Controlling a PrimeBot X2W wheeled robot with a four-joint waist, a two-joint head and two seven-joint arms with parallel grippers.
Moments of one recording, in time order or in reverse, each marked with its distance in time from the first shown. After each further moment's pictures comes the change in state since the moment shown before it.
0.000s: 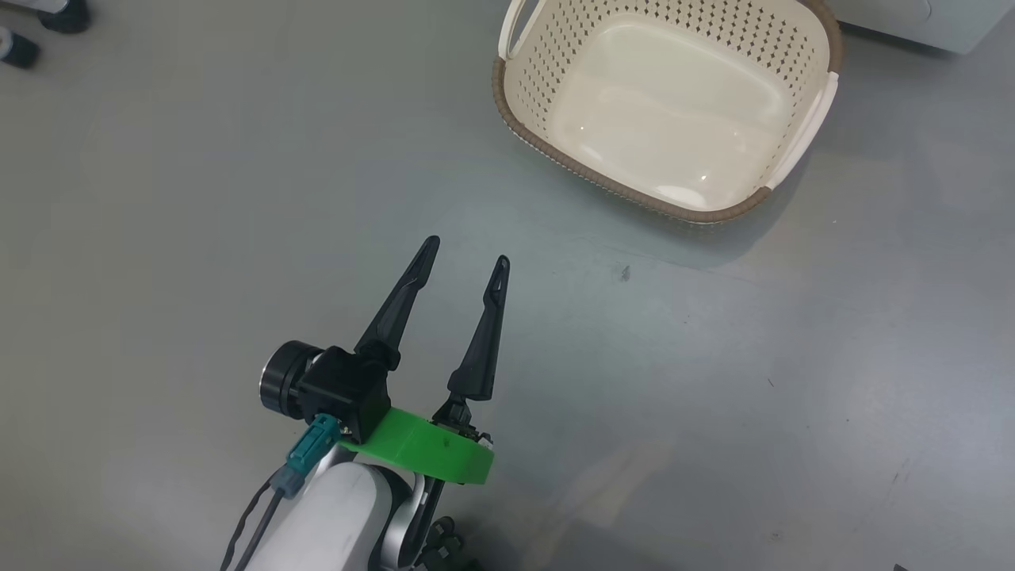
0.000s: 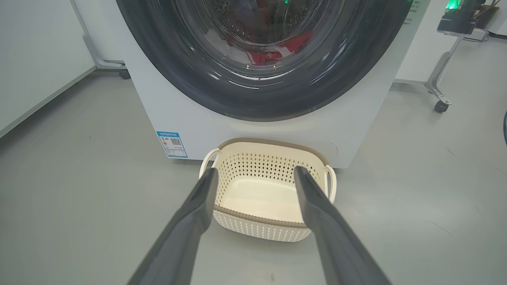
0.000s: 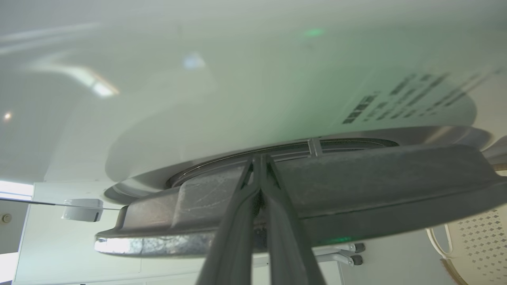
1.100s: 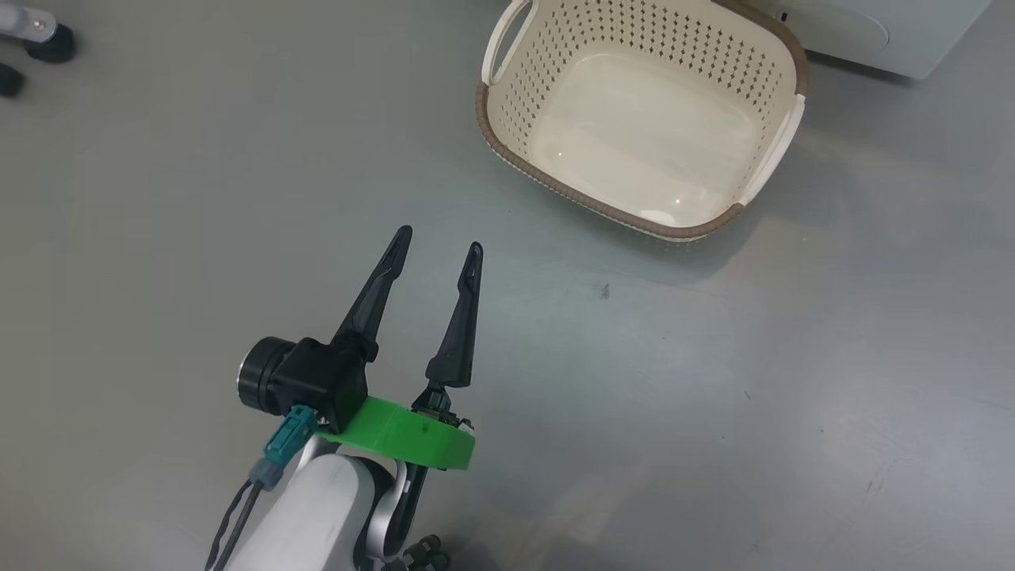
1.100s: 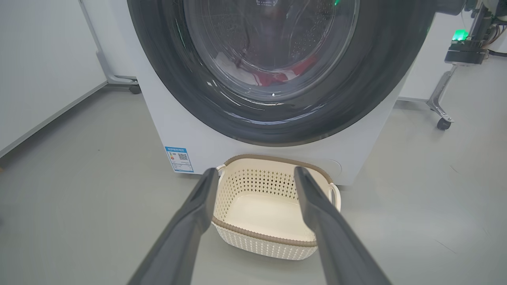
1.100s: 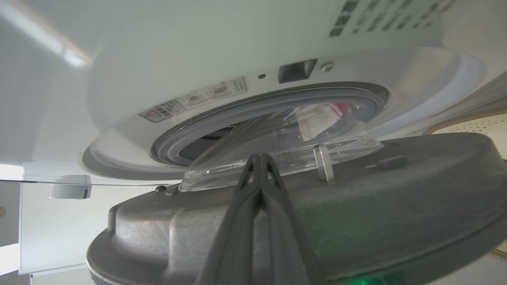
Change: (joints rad) left arm 0.002 -0.002 0.050 0.005 0.002 0.000 0.000; right arm -0.001 0.014 0.021 0.133 0.025 0.000 0.111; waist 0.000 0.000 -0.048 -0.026
